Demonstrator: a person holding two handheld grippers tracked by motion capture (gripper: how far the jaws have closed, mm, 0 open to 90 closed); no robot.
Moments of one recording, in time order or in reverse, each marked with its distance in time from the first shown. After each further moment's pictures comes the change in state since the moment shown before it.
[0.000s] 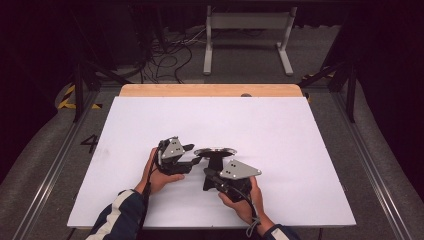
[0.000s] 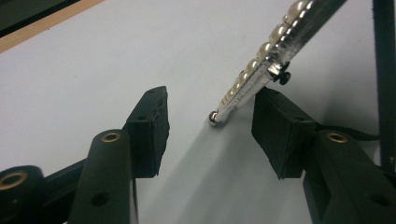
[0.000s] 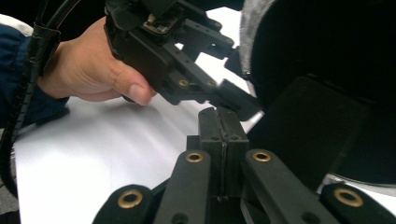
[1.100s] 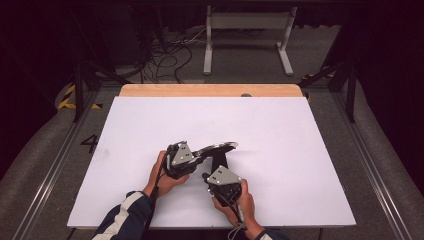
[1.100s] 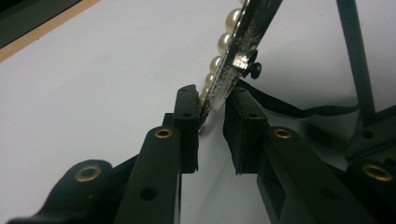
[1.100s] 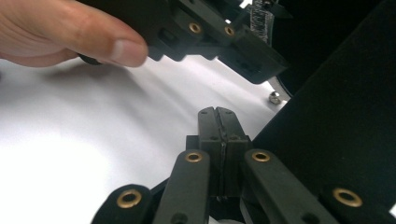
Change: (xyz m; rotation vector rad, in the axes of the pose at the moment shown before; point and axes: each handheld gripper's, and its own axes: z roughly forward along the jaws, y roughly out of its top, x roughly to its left) left arm -0.019 0.002 0.011 0.026 0.038 0.074; right arm 0.015 -0.021 0.028 0.148 -0.156 -0.042
